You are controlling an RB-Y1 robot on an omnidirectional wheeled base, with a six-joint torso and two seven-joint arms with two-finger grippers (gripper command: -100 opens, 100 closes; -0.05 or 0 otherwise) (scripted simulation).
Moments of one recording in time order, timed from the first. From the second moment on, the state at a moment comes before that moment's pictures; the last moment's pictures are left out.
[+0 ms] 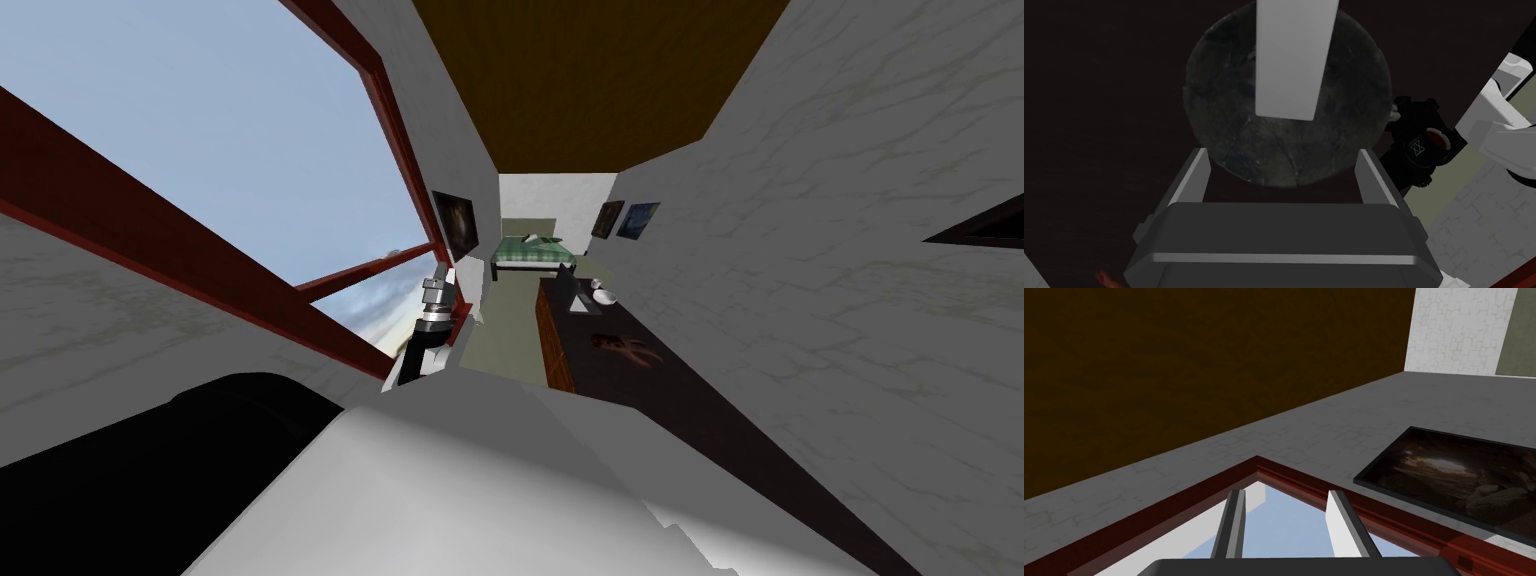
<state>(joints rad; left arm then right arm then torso) 0.46 0.04 0.01 -2.38 -0.01 -0.38 0.02 0.56 -1.64 0.85 -1.20 0.43 -0.54 0.08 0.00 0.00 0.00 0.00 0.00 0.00</state>
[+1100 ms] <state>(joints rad) 0.46 0.04 0.01 -2.38 -0.01 -0.38 0.02 0.57 -1.76 0.83 -1.25 0.39 -0.59 0.07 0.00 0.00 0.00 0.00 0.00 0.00</state>
